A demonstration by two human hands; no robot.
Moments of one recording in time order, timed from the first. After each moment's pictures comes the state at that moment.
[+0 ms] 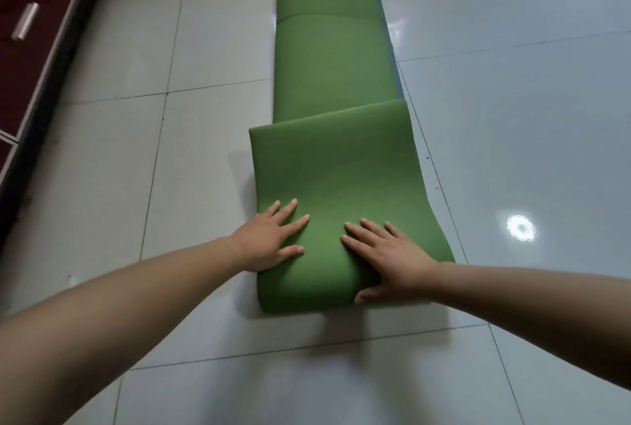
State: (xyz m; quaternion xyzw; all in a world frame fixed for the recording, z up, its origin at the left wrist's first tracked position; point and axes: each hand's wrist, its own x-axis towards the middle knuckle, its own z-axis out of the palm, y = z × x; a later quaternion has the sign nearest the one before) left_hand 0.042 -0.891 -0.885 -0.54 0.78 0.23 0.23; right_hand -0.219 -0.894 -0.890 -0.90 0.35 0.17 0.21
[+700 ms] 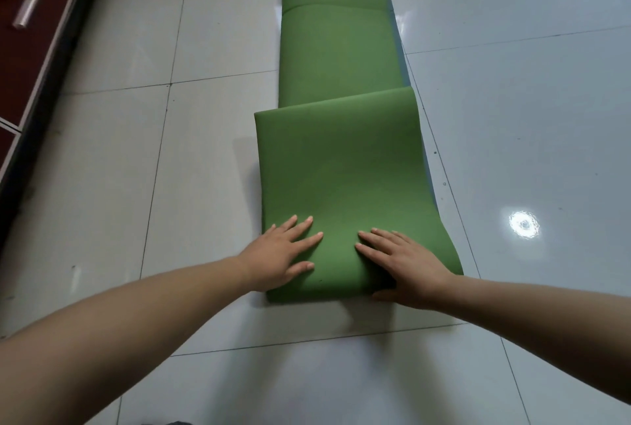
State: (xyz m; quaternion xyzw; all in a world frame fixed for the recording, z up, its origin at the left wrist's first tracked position) left_hand 0.033 -0.857 -0.894 -0.51 0.80 0.26 0.19; right_hand -0.236 -0.878 -0.915 -0.91 0.35 0.08 0.20
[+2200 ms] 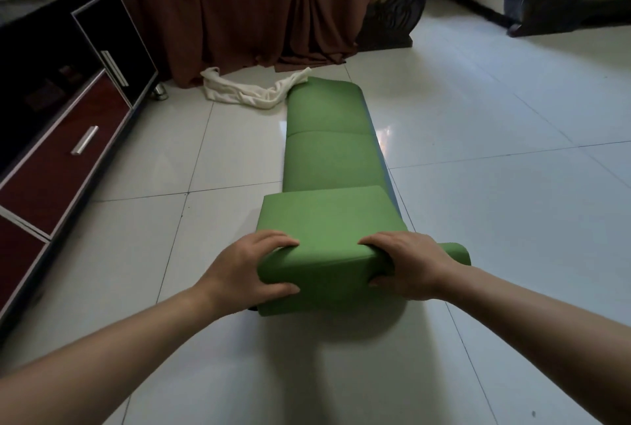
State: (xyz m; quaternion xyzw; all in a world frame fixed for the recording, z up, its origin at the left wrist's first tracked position) left_hand 0.074 -0.929 -0.767 -0.55 0.79 0.17 -0.21; right_hand -0.209 -0.991 -0.757 -0.89 0.43 0.00 0.13
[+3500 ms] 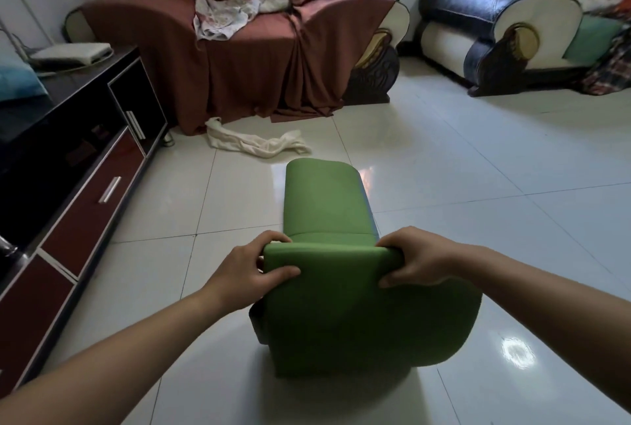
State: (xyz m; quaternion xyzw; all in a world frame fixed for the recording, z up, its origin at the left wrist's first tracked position) left_hand 0.070 -0.917 -0.643 -0.59 0.68 0.31 -0.31; right_hand -0.220 -0.984 -0.604 -0.85 0.46 0.04 0.26
